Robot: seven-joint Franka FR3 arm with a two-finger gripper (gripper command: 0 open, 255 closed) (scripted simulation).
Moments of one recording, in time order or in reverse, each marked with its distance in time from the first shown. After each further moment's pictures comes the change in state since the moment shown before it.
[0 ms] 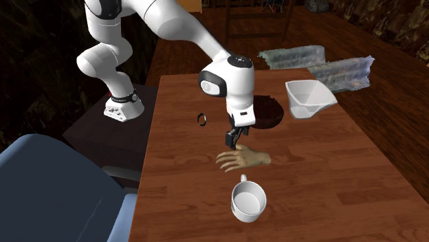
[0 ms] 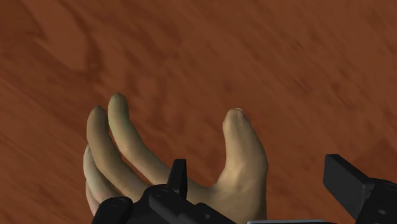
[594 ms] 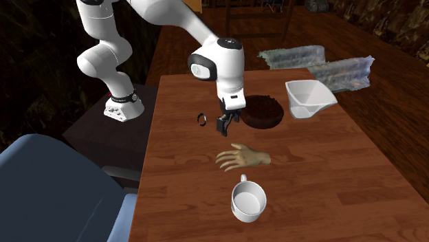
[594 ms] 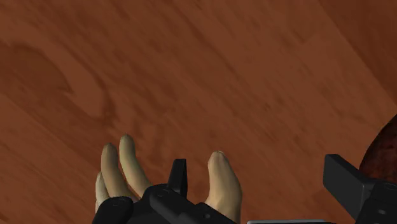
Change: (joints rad) arm 0.025 -0.176 0.010 -0.166 -0.018 -0.036 -0.005
